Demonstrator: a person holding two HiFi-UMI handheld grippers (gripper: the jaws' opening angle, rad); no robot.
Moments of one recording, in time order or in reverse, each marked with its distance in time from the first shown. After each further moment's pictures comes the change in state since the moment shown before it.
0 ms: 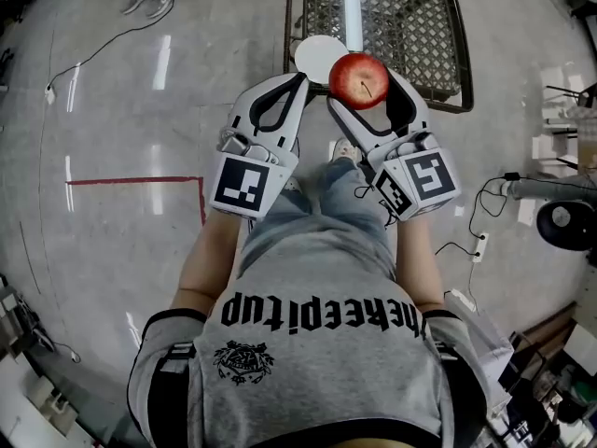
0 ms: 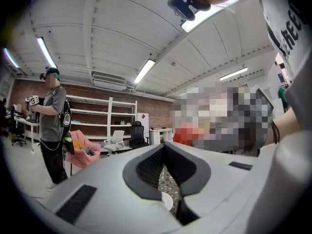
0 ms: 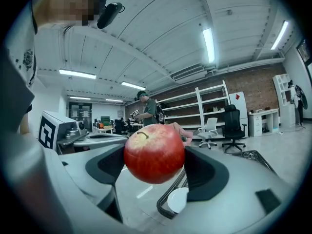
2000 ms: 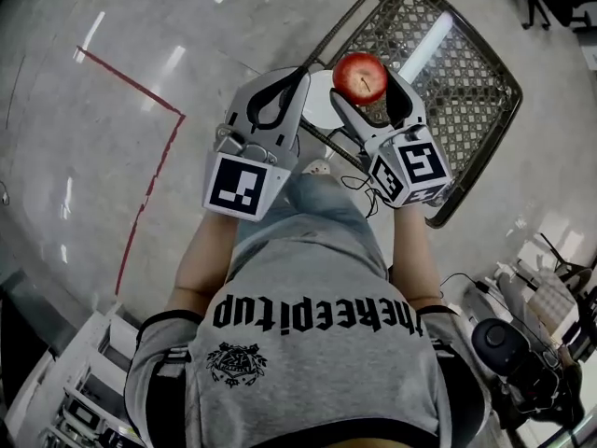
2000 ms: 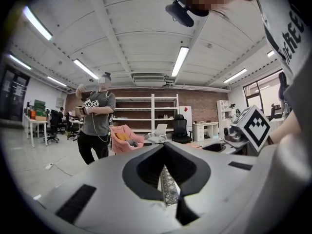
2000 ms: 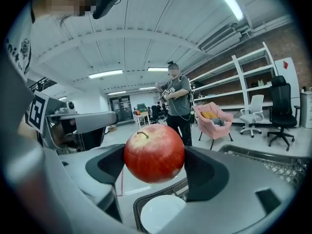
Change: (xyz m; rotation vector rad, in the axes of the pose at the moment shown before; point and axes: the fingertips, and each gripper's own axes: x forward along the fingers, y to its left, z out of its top) left arm 0.091 0.083 0.011 -0.106 0.077 0.577; right arm 0.154 -0.093 -0.017 -0.046 0.216 0.535
